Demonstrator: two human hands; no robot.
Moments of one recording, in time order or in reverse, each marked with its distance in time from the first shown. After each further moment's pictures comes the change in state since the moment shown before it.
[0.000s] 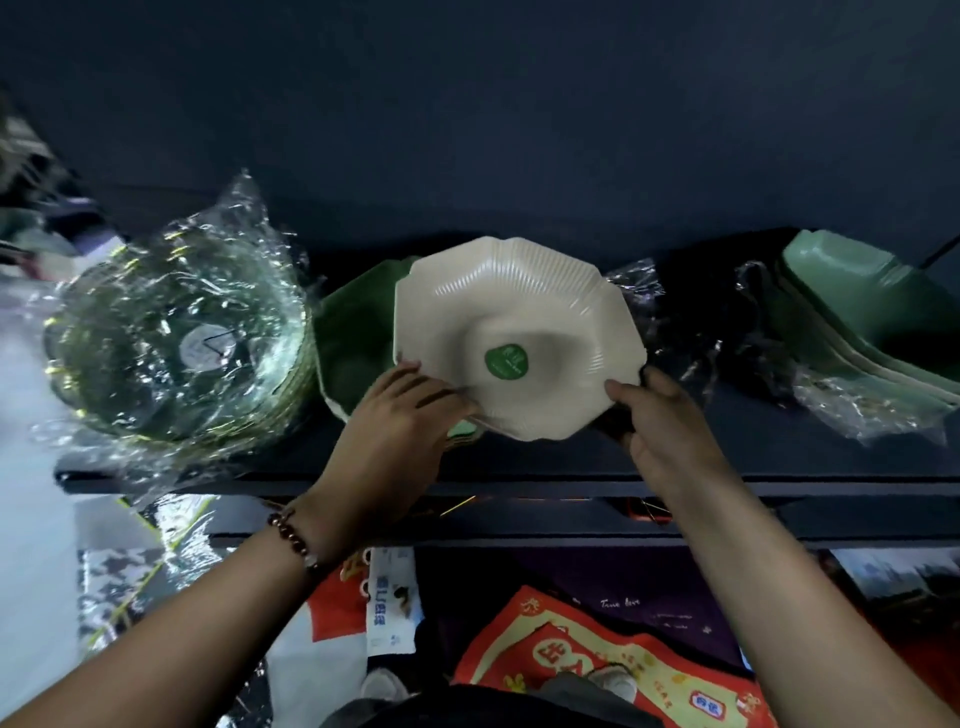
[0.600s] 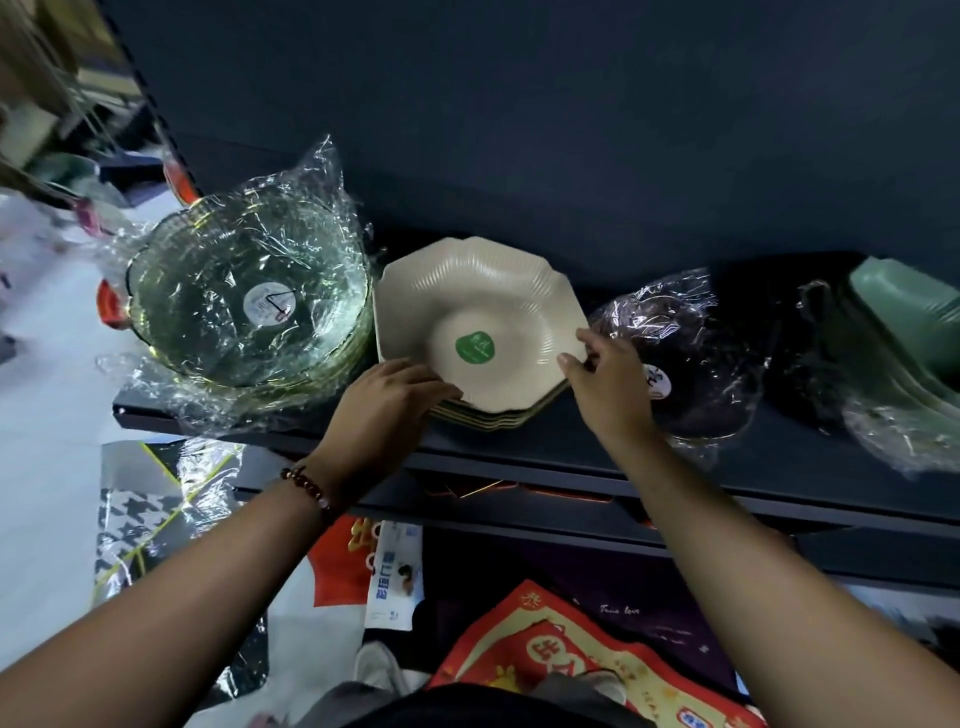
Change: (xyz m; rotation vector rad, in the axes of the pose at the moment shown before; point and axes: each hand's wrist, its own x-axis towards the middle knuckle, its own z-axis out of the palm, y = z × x) left_hand -0.043 -0.055 0.002 0.071 -0.060 -0.117; right_hand 0.033 0.032 0.072 -0.890 -0.014 -0.528
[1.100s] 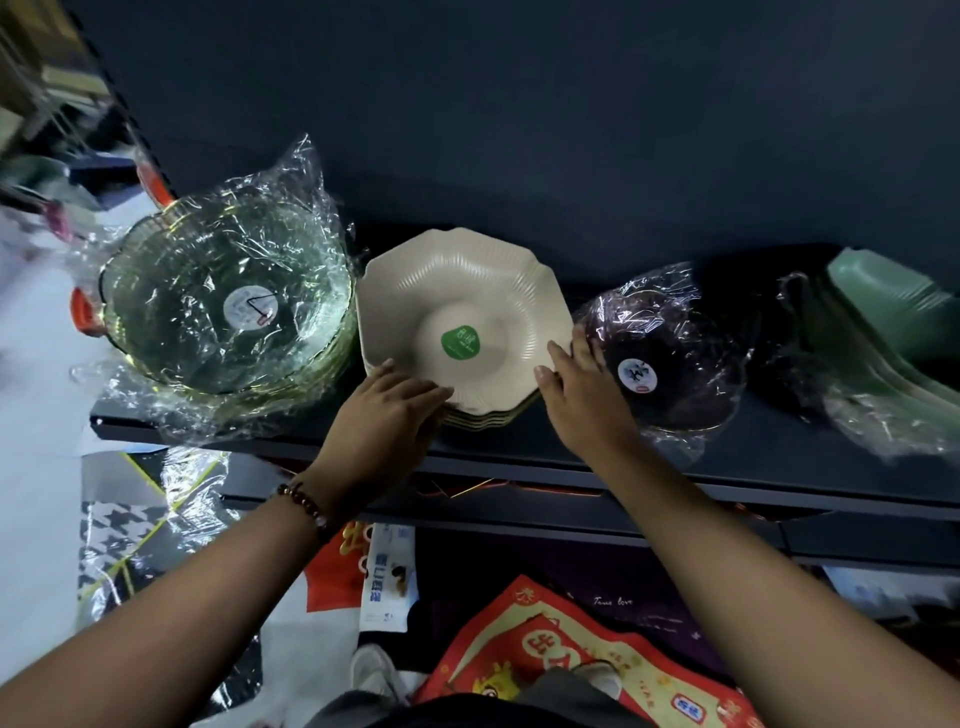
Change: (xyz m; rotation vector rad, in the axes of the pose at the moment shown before) left_hand -0.003 0.004 0.020 0.037 -0.081 -0.074; right_hand -0.011 0.009 0.008 -0.399 -0.185 -0.133
